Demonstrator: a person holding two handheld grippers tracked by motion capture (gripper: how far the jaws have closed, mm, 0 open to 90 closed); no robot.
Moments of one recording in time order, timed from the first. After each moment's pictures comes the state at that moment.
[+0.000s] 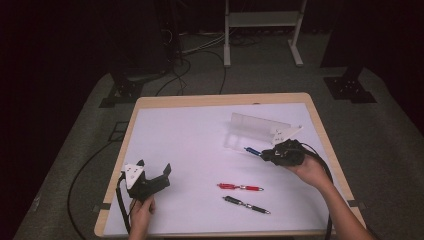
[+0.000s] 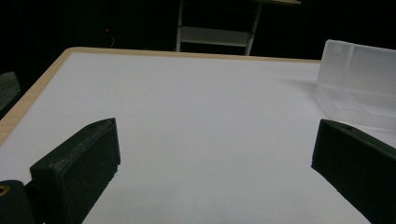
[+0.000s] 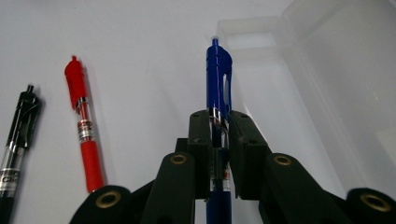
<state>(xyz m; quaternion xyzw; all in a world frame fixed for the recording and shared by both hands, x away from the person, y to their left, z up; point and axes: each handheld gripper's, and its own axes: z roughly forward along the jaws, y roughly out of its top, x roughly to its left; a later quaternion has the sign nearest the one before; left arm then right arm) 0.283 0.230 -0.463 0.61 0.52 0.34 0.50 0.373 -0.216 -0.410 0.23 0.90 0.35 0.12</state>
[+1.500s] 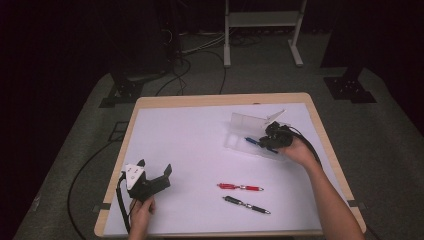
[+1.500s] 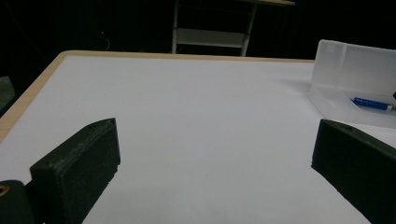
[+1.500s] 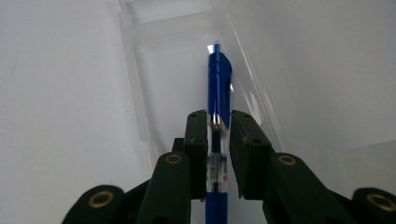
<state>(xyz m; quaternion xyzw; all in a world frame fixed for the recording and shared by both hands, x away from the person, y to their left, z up) 0.282 0.230 -0.463 0.61 0.50 0.34 0.51 0.456 -0.209 -0.441 0.28 0.91 0.29 0.11</state>
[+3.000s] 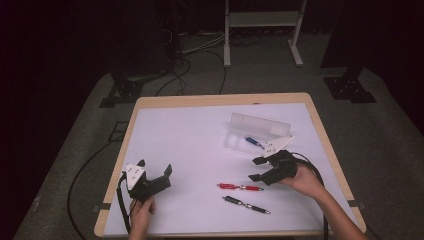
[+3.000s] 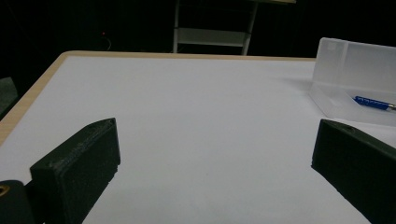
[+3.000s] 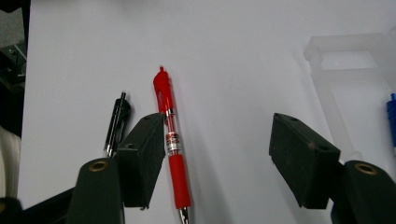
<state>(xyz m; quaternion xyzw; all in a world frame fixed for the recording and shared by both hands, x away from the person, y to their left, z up) 0.281 0.228 -0.463 0.61 0.50 0.34 0.50 0.346 -0.189 -0.416 0.18 0.90 0.39 0.04</state>
